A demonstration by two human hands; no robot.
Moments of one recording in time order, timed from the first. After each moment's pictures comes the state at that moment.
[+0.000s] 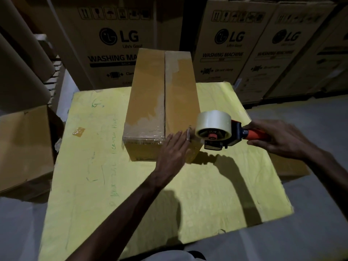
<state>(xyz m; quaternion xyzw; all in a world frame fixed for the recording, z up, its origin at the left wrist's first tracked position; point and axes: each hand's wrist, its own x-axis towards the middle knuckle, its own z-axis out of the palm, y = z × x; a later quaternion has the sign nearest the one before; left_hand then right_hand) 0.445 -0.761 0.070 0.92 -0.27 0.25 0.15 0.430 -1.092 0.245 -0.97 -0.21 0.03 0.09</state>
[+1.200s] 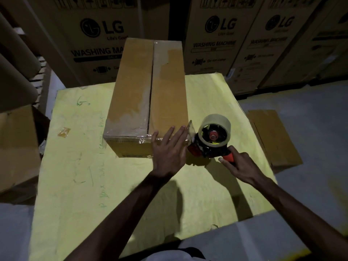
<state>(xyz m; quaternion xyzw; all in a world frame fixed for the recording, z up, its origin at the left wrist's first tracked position) 0.448 -0.796 0.063 0.93 -0.20 0.28 0.16 0.394 -1.091 0.082 -0.96 -0.06 0.09 0.26</state>
